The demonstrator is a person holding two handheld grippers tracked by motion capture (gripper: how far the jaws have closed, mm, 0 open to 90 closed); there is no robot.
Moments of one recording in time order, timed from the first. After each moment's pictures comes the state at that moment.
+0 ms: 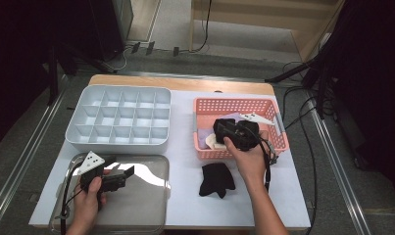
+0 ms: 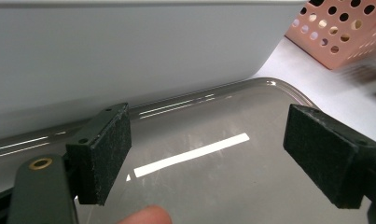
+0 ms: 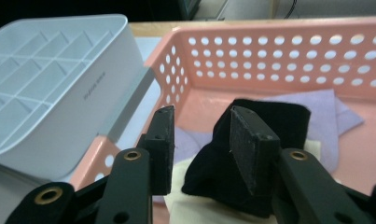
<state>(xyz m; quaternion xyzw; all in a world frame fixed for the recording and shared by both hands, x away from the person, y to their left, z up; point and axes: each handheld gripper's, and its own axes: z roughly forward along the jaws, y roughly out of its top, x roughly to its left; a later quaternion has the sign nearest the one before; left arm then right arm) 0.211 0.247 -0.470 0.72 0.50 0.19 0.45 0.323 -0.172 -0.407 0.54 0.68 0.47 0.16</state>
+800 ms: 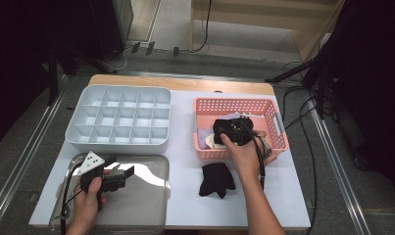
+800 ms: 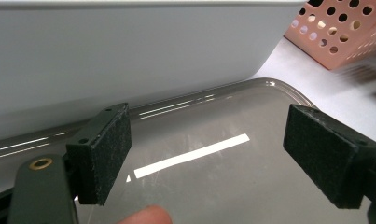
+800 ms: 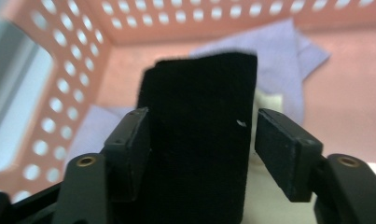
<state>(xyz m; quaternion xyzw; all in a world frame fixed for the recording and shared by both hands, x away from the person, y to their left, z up) 0.211 0.247 -0.470 0.71 0.50 0.18 0.46 0.362 -0.166 -0.447 0.65 0.68 0.33 0.13</state>
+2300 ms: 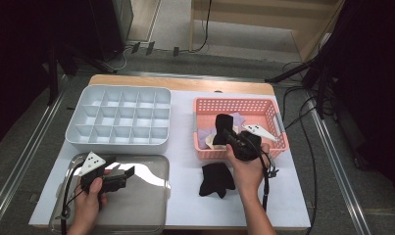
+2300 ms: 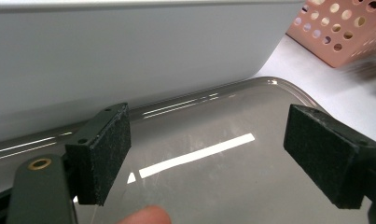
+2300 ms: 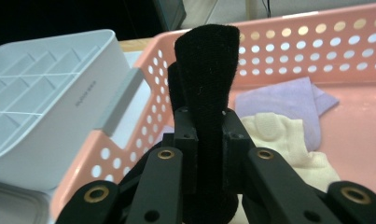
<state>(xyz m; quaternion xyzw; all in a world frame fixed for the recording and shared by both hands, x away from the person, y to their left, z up) 0.210 0.245 -0.470 0.72 0.49 0.19 0.45 0.293 -0.171 -0.418 0.56 0.64 0.49 0.20</state>
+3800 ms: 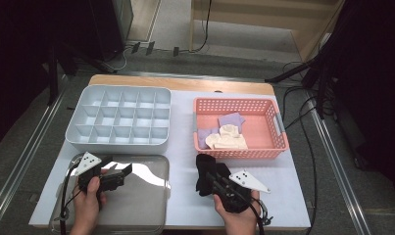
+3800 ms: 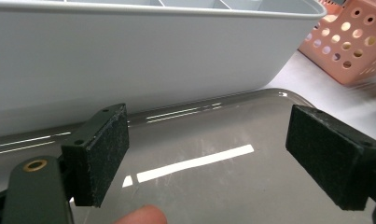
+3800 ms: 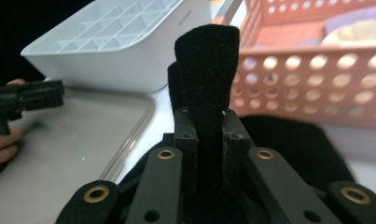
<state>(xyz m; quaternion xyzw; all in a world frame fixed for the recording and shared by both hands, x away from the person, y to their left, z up) 0.210 0.250 -0.470 0.69 0.52 0.20 0.46 0.176 -0.144 -0.446 0.51 0.67 0.53 0.13</state>
